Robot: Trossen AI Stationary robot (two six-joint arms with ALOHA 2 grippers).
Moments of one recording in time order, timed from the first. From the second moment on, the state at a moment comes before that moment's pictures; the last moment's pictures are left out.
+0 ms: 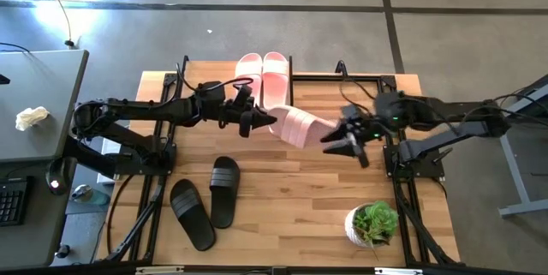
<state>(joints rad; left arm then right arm) 0.31 1.31 0.91 0.29 0.28 -0.74 0.11 1.03 1.18 -0.49 -0.16 0.42</state>
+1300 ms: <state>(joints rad) 0.60 1.31 1.36 -0.34 0.62 -1.28 0.56 1.22 1.67 -1.28 1.07 -0.76</state>
